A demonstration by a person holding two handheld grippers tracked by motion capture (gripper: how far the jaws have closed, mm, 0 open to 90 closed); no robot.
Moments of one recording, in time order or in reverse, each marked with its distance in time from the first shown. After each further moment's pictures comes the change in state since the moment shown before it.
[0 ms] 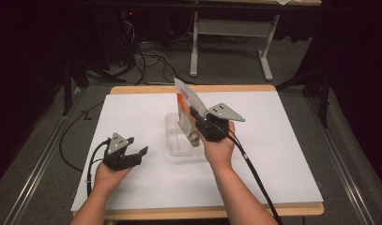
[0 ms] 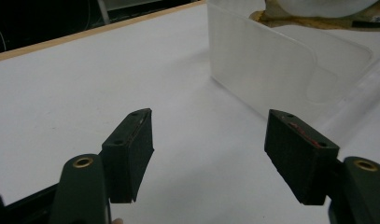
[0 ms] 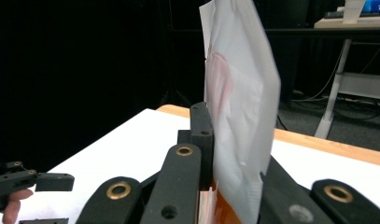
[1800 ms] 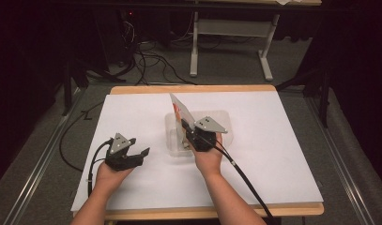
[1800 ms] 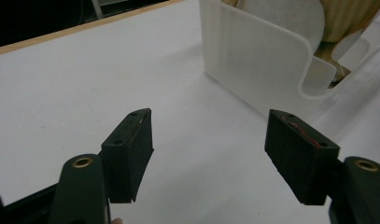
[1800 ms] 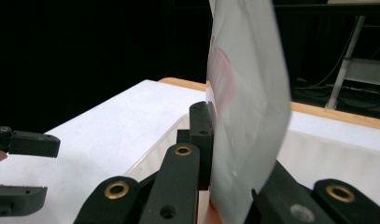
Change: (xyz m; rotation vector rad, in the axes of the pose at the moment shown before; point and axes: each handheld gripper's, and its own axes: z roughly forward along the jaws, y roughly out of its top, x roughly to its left) left arm -0.003 0.000 0.004 0.019 -0.017 0.013; right arm 0.011 -0.056 0.029 0.047 -0.001 -0.032
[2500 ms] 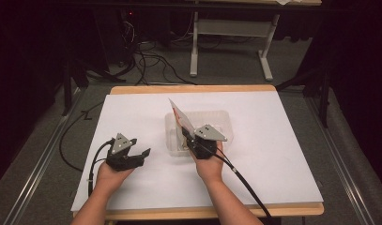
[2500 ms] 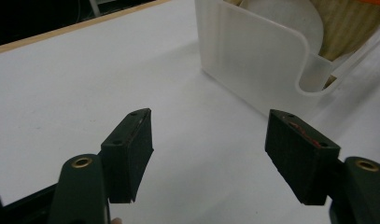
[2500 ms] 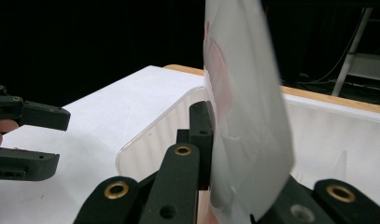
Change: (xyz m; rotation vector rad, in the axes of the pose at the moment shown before) left arm -0.001 0.000 0.002 0.012 -0.006 0.012; right arm 0.006 -0.018 -0.009 0.027 0.008 -0.020
